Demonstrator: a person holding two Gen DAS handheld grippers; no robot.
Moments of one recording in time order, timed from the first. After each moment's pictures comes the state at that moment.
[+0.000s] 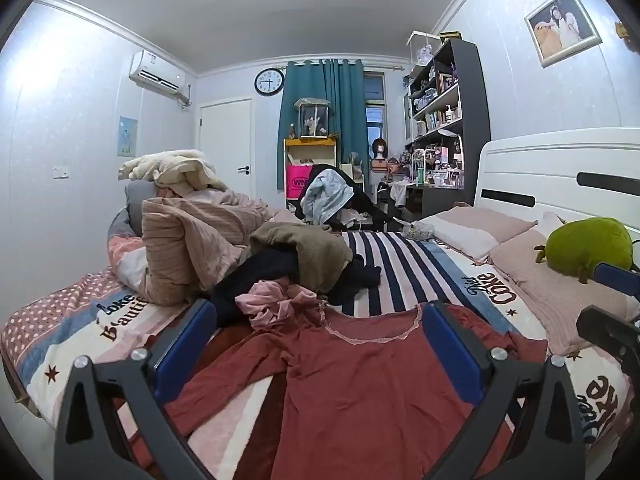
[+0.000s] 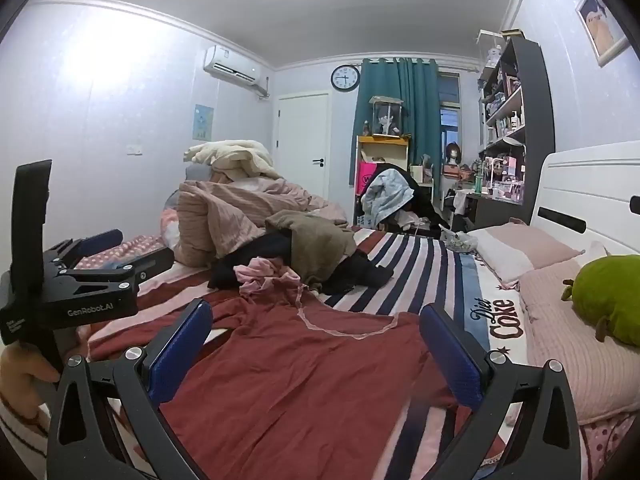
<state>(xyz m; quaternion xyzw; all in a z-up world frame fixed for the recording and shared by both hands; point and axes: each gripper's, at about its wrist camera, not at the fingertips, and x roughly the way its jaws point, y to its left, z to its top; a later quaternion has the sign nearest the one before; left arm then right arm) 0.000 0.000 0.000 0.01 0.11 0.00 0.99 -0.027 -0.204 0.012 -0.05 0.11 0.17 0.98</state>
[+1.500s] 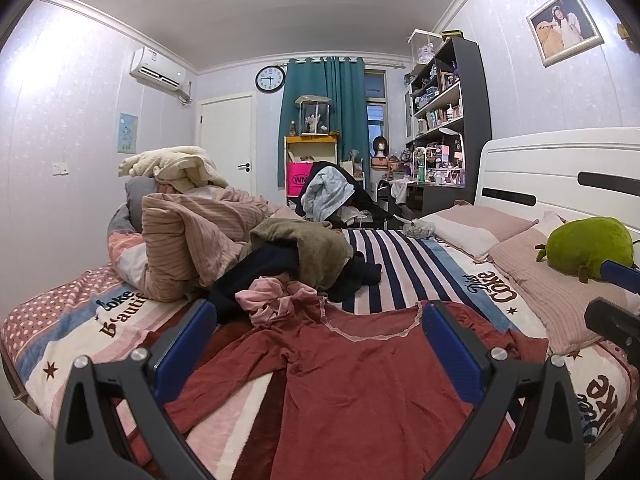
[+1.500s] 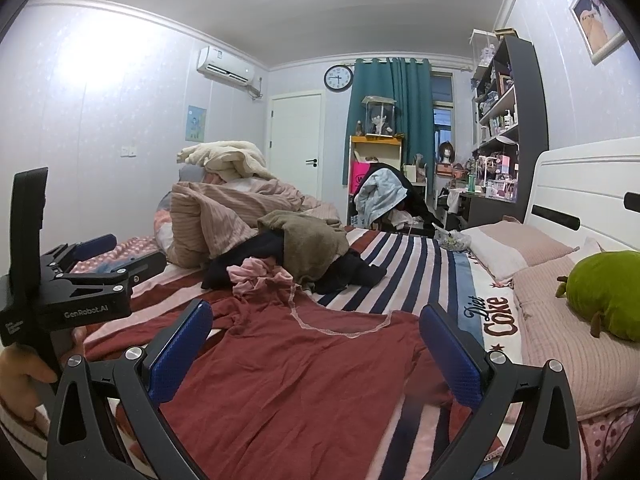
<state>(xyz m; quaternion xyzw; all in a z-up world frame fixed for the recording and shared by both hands) 0.002 0.002 -0.004 0.00 0.11 0.00 0.99 -0.028 -0.211 0.010 -0.04 0.11 0.16 0.98</state>
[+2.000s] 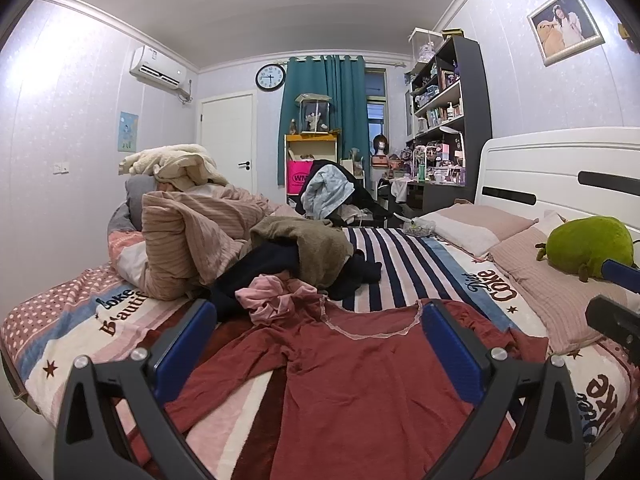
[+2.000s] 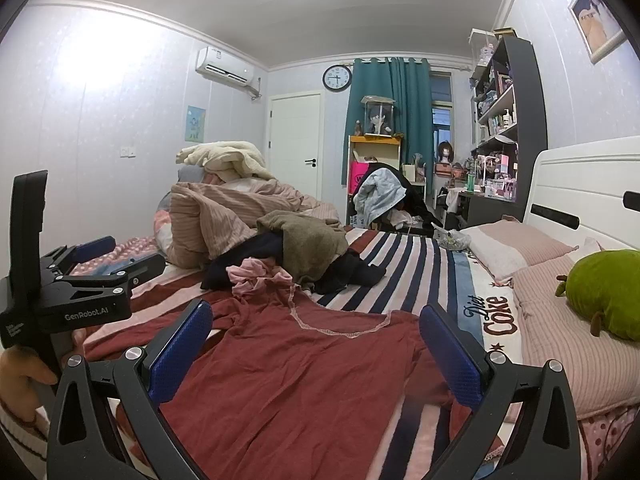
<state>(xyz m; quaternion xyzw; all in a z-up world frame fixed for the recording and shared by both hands) 0.003 0.006 -0.005 0.00 0.11 0.00 0.99 -0.028 -0.212 0.010 -0.04 0.11 0.16 0.98</state>
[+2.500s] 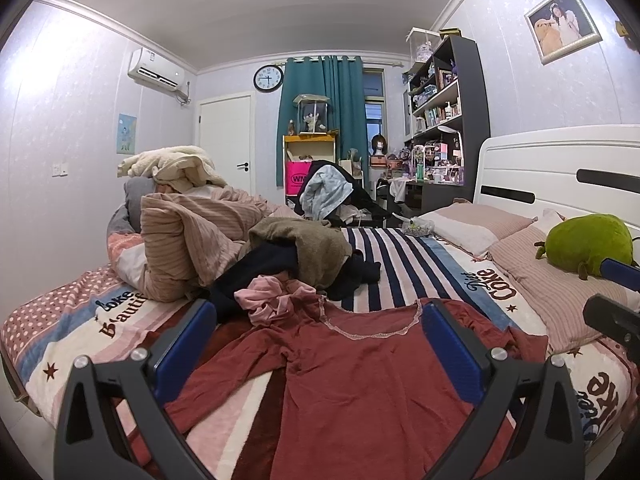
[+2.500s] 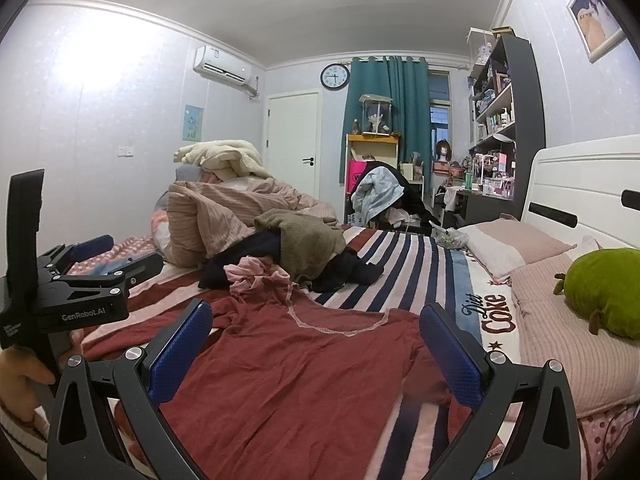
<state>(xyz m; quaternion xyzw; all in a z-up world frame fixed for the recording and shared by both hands) 0.004 0.008 -0.005 0.00 0.11 0.00 0.99 -0.028 -0.214 0.010 -0.04 0.11 0.16 0.98</state>
